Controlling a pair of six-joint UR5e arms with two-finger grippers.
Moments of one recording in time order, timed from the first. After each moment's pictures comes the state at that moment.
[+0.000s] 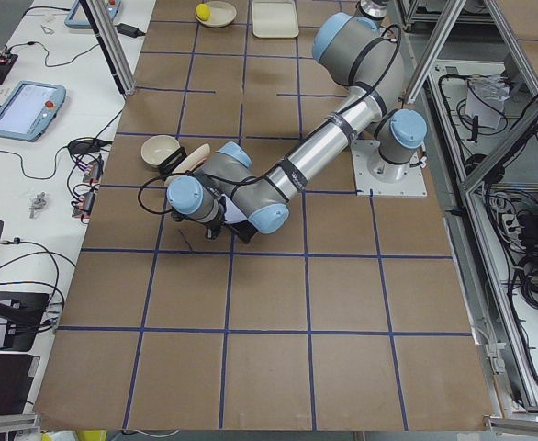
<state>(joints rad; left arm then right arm) -0.85 -2.17 -1.31 -1.53 1.47 0.96 1.29 -1.79 1.81 -1.53 -1.55 -0.34</state>
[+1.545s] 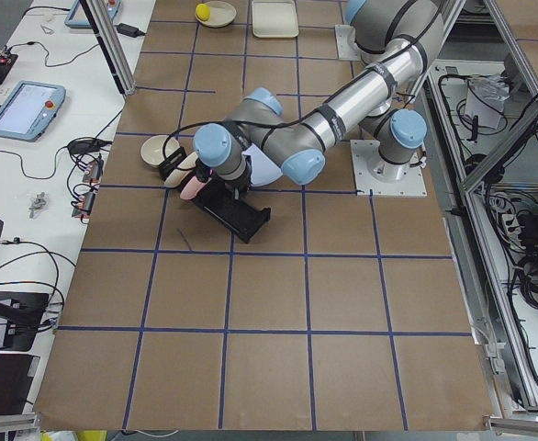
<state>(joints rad) -0.97 -1.77 -1.52 -1.72 1.47 0.82 1.62 -1.73 1.66 -1.46 -1.58 -0.10</state>
